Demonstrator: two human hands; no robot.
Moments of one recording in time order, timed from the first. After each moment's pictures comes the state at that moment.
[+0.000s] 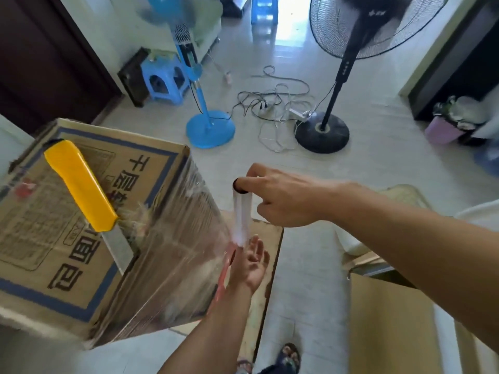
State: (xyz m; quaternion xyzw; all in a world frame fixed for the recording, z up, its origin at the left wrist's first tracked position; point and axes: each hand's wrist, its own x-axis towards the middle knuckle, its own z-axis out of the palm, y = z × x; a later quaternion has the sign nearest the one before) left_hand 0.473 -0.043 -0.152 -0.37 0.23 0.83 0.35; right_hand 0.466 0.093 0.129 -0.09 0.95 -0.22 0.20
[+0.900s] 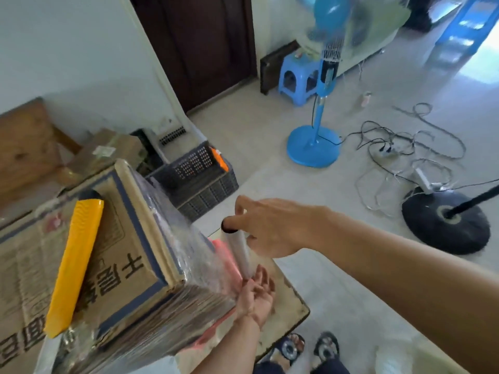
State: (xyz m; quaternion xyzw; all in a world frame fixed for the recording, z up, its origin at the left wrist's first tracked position) left_hand 0.356 0.033 -0.140 -0.50 0.05 0.87 0.02; right_hand 0.238 0.107 0.135 -0.46 0.84 -0.03 0.29
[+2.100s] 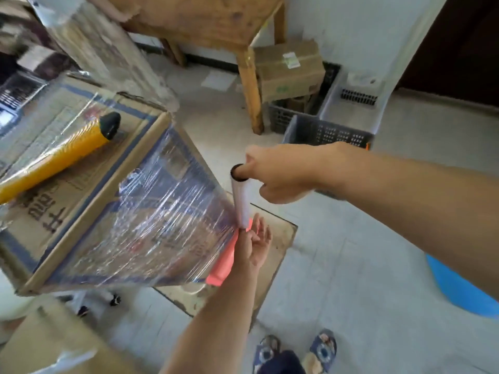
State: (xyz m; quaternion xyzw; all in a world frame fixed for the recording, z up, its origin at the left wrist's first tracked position) left_hand 0.177 -0.015 -0.163 -0.43 -0.16 0.75 -0.47; right_hand 0.040 -0.069 0.098 -0.84 0.48 0.13 0.21
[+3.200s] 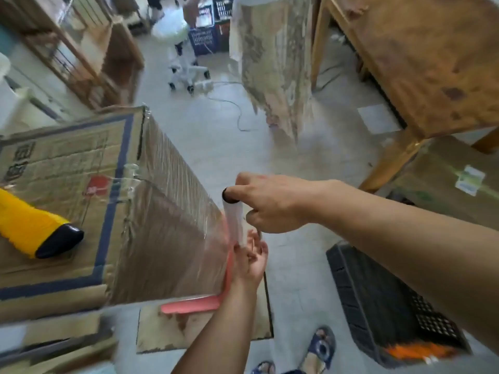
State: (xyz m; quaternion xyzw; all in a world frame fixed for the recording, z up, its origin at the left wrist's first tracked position) left_hand 0.127 -0.224 -0.151 -0.27 -0.34 0.42 -0.80; right_hand 0.095 -0.349 0.087 -0.95 0.05 0.19 0.25
